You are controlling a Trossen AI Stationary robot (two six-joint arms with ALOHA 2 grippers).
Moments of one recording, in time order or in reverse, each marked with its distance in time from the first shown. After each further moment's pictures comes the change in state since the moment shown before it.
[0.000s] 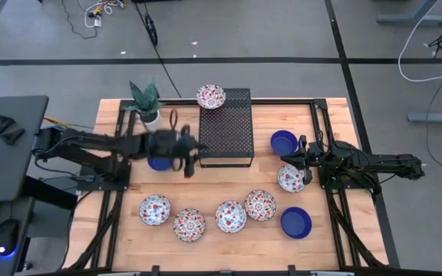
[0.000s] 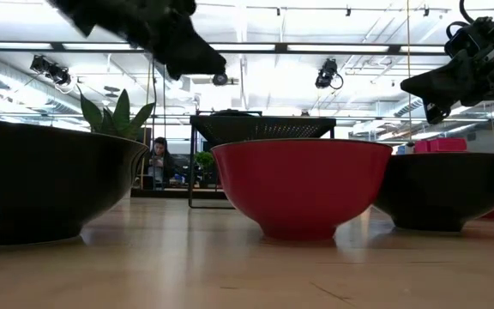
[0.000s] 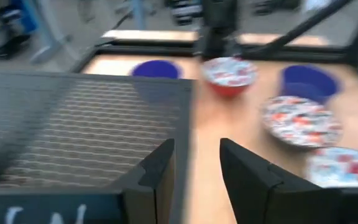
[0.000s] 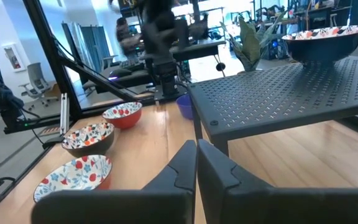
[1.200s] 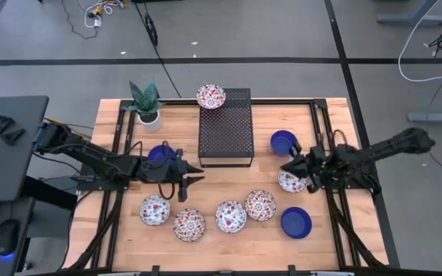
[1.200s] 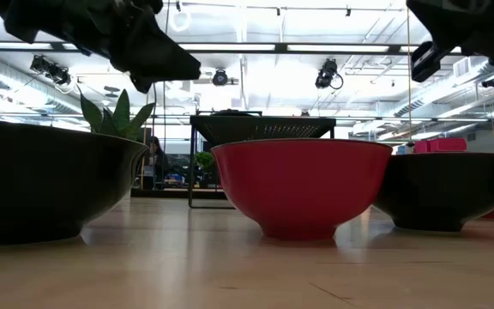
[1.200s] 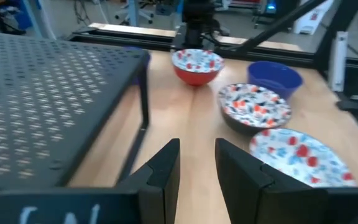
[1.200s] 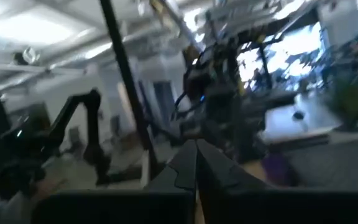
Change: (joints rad) left arm -0.303 -0.001 -0.178 0.189 -0.298 -0.192; right arm 0.294 0.523 0.045 0.760 0.054 0.081
